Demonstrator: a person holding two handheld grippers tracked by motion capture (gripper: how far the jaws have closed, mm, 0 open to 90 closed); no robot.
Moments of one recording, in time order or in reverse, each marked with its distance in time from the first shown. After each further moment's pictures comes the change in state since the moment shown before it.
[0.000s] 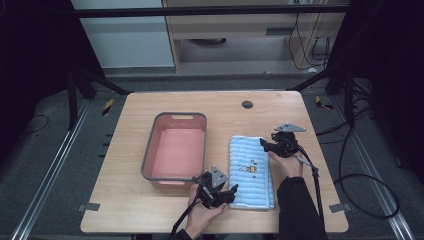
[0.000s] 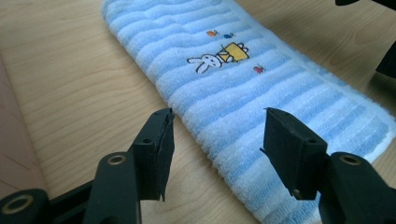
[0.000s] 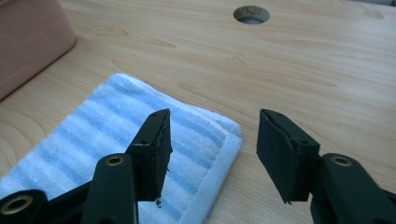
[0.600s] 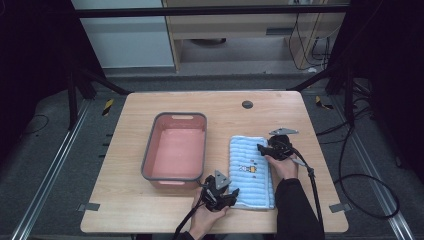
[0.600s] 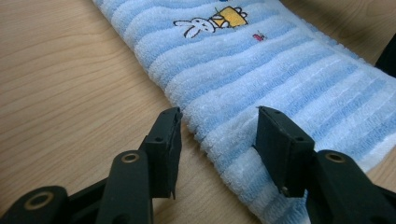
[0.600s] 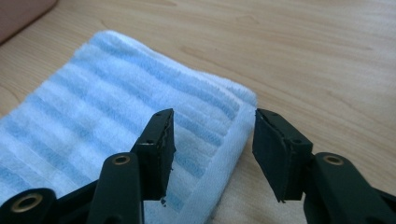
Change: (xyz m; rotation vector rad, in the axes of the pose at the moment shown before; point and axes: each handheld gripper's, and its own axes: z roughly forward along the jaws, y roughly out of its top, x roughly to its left) left arm -0.003 -0.013 0.017 0.045 -0.025 -0.029; right arm 0.003 -0.014 0.021 0.092 0.005 0.001
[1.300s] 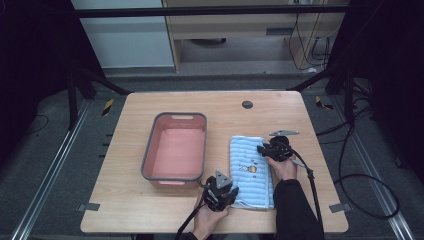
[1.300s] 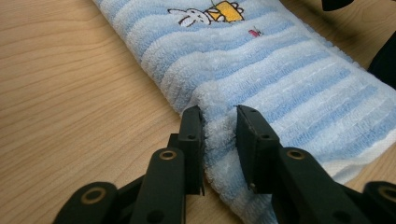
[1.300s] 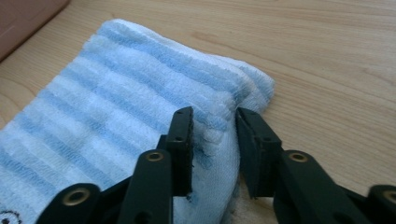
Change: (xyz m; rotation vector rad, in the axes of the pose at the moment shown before) left arm -0.003 -0.001 0.005 0.004 -0.022 -0.063; right arm -0.003 -0.008 0.007 0.025 0.083 0.074
